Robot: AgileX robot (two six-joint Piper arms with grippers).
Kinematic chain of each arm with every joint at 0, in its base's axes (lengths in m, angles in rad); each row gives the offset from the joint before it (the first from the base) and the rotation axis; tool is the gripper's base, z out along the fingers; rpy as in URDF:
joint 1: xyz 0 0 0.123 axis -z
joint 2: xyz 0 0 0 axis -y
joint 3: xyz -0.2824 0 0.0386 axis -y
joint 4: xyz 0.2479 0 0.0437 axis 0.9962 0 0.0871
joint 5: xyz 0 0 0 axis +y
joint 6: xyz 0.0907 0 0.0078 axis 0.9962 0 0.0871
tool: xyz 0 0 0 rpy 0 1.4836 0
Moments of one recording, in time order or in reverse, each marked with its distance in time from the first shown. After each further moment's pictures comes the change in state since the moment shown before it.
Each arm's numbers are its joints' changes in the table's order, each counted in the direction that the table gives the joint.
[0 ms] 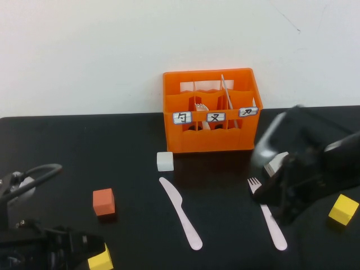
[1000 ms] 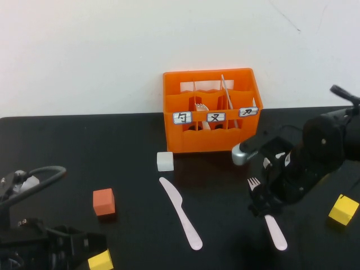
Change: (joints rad) right arm -0.083 -0.296 0.194 -0.581 -0.010 0.795; left arm 0.000 0.000 0.001 -0.035 0.008 0.088
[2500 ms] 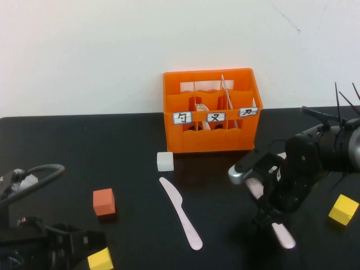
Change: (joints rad) right arm 0.000 -0.154 0.025 -0.157 -0.033 0.010; left arm 0.000 0.000 0.000 -0.007 -0.011 0.000
